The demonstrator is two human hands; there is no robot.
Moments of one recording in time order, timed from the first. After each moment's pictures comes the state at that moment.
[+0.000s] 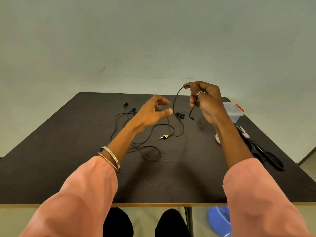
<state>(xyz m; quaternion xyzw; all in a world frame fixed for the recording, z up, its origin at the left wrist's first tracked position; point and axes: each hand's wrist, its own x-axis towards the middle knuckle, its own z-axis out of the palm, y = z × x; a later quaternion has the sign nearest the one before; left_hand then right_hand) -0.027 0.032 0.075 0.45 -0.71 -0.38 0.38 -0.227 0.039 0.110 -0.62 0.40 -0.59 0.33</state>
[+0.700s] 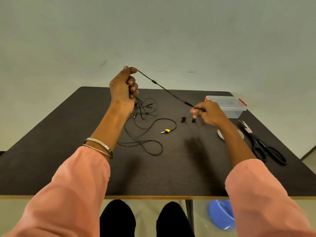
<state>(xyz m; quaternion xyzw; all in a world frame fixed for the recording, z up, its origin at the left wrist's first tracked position) 0.016 0.027 0.109 0.29 -0.37 -0.52 0.71 -0.263 0.026 0.059 -0.73 0.61 -0.29 0.14</state>
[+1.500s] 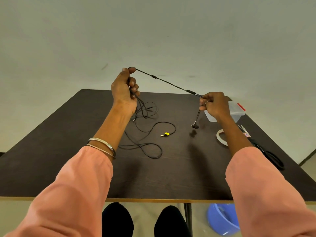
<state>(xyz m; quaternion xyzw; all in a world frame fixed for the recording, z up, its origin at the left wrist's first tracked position) 0.011 0.027 0.116 0.28 -0.32 -0.53 0.73 -0.267 0.009 0.085 -0.58 0.65 -0.47 0.16</state>
